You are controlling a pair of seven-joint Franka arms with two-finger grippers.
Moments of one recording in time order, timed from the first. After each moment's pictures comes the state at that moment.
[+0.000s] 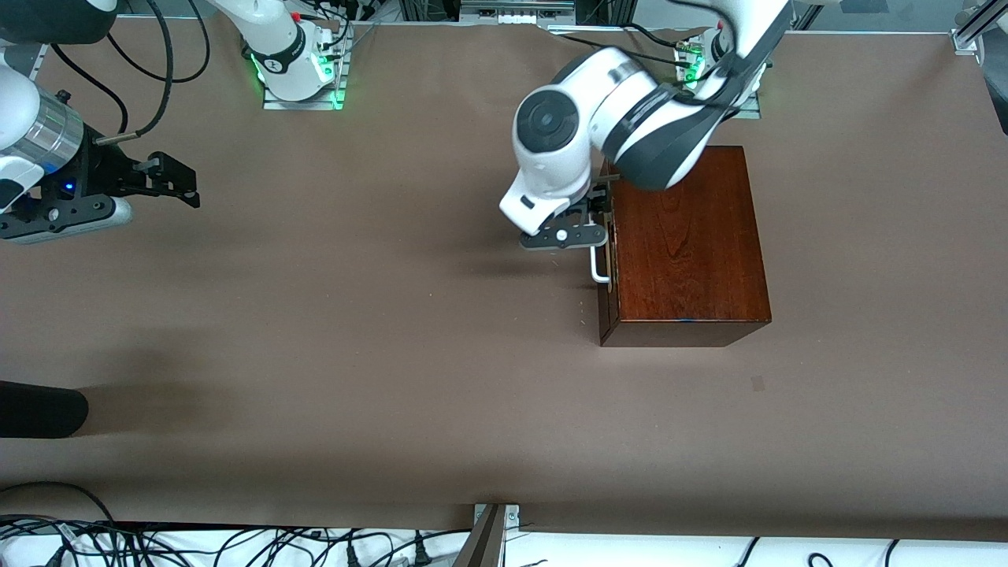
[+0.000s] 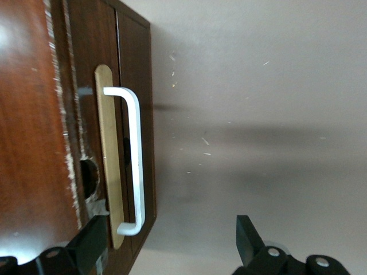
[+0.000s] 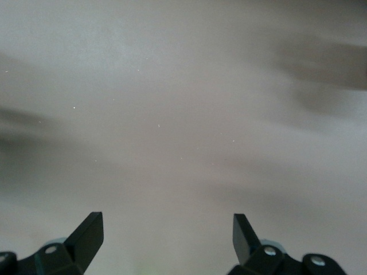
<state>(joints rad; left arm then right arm) -0.35 0.56 -0.47 -1.42 0.23 1.66 -0.89 0.16 0.09 -0.05 -1.54 0.03 1.58 -0.11</state>
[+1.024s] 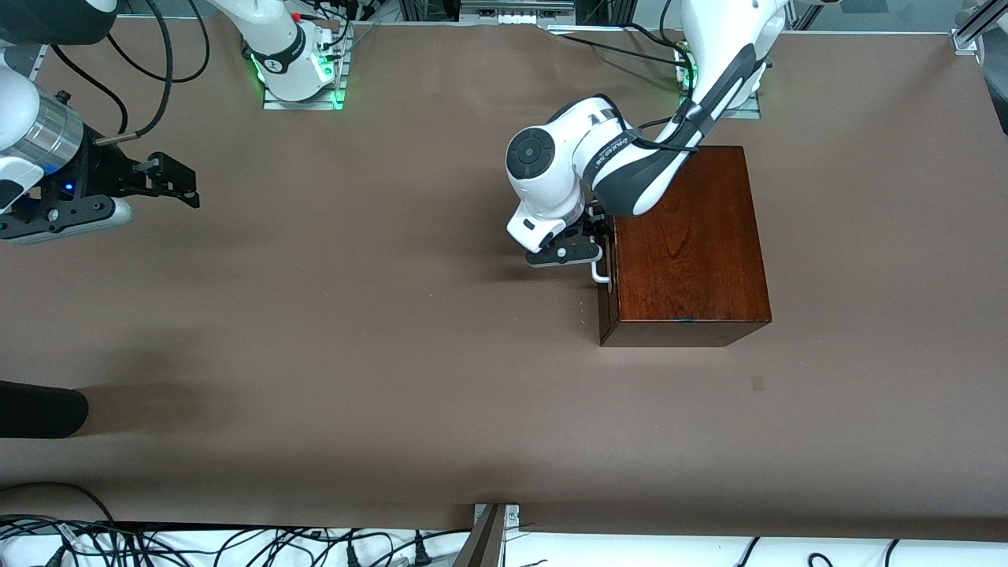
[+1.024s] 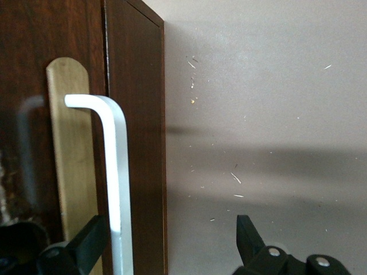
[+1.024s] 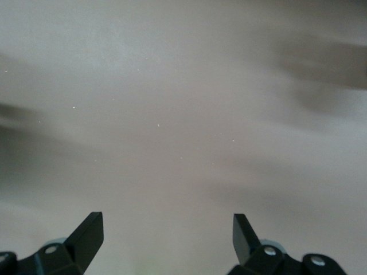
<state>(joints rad) -0.35 0.59 -0.47 -1.63 0.42 1.87 -1.00 0.16 0.09 -0.05 -1.54 0.03 1.58 -0.11</state>
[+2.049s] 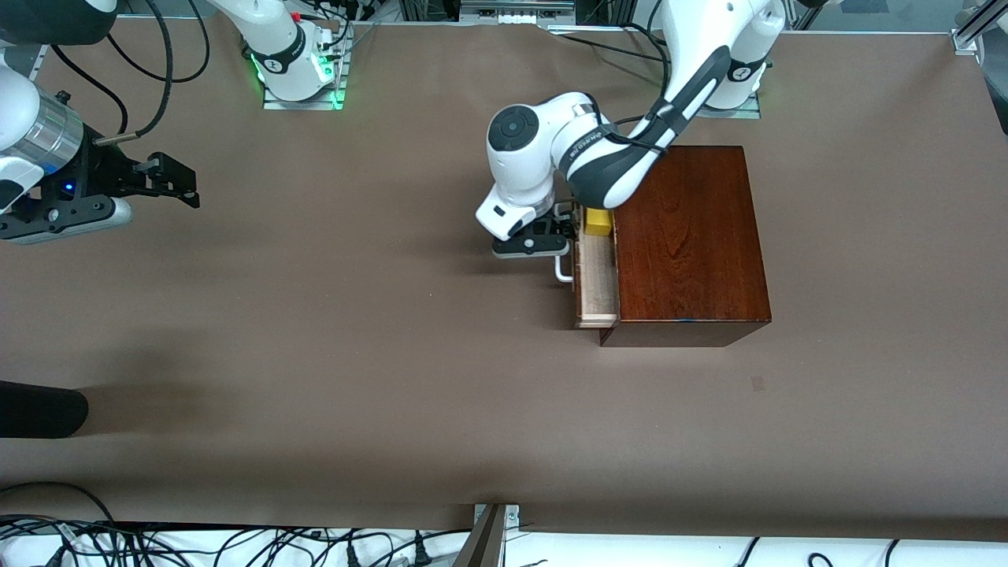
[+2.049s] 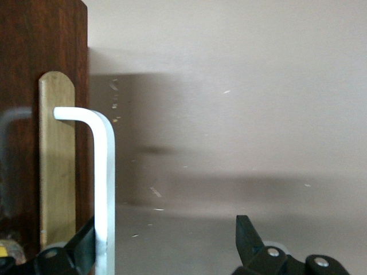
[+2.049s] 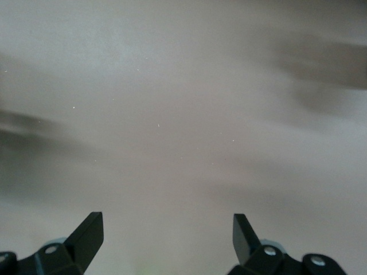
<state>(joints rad) -0.41 0.61 -0.48 -1.62 0.44 2.10 -1.08 0.16 0.09 -0.05 -1.54 0.03 1.58 -0.11</state>
